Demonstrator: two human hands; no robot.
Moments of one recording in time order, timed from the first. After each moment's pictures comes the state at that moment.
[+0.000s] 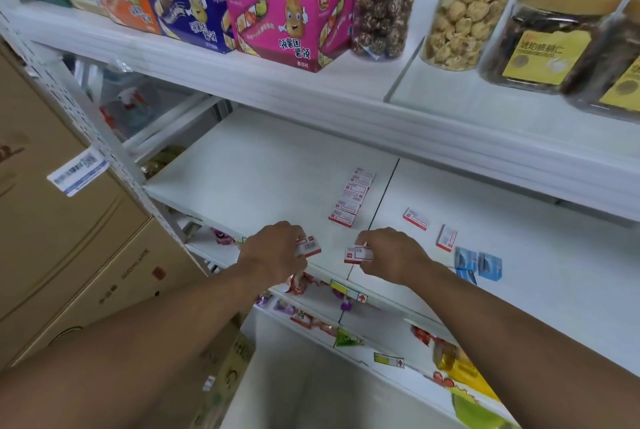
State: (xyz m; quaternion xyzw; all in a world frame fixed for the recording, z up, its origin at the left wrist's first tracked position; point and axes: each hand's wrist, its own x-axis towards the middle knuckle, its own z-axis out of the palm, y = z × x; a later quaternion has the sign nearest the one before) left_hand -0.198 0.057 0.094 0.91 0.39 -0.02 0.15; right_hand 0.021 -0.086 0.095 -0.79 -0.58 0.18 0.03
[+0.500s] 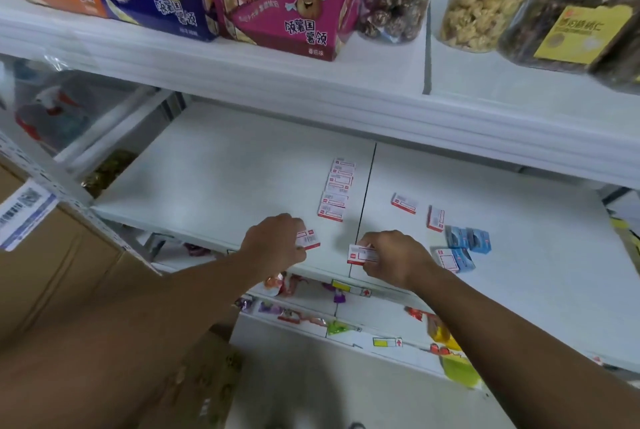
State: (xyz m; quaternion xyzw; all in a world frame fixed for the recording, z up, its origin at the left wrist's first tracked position) left_hand -0.177 0.123 0.068 0.94 0.29 -0.04 0.15; right_hand 0.001 -0.077 0.074 -0.86 -0.47 0.21 0.04
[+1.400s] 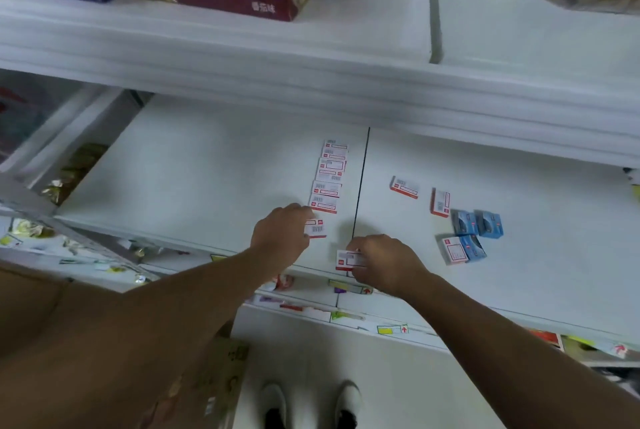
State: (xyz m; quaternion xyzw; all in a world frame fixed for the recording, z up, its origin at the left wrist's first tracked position) left_hand -0.118 0.130 0.013 0.94 0.28 0.02 0.16; right_hand 0.011 -0.063 0.017 -0.85 -0.48 0.23 0.07
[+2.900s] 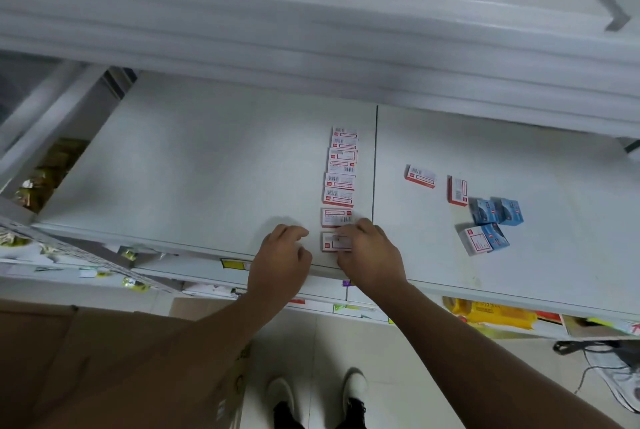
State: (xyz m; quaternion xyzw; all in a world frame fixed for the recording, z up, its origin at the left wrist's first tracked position) left_hand -0.174 0.140 -0.053 0.87 0.34 0.08 0.34; right_hand -0.045 -0.001 -0.032 -0.91 -0.37 0.13 0.12
